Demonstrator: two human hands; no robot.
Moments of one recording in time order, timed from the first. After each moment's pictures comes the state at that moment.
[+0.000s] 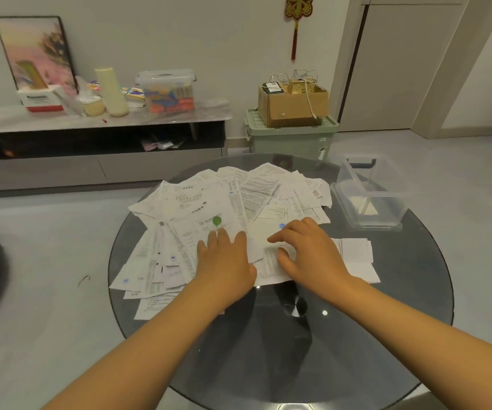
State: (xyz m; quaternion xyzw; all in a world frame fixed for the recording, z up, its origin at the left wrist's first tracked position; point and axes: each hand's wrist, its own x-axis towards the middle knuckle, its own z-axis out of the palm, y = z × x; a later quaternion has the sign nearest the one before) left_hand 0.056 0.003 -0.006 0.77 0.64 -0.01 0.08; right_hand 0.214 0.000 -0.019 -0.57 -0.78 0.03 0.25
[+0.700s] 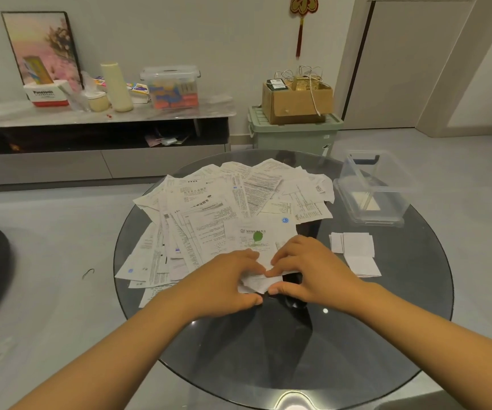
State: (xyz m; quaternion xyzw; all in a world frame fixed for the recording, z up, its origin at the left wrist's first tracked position) left_hand 0.024 -0.021 -0.006 0.85 0.46 0.07 0.24; right_hand 0.226 -0.016 -0.024 -0.47 -0.87 0.10 0.11
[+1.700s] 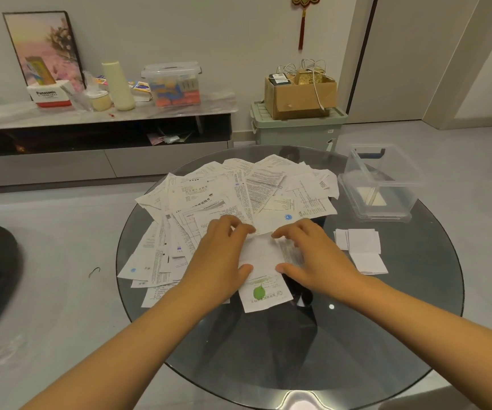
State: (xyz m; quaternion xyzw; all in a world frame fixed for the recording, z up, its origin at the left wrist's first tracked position) left_hand 0.027 -0.008 -0.015 0.82 0.53 0.18 0.09; right_hand 0.219 -0.009 -0.026 -0.55 -0.80 0.12 0.21
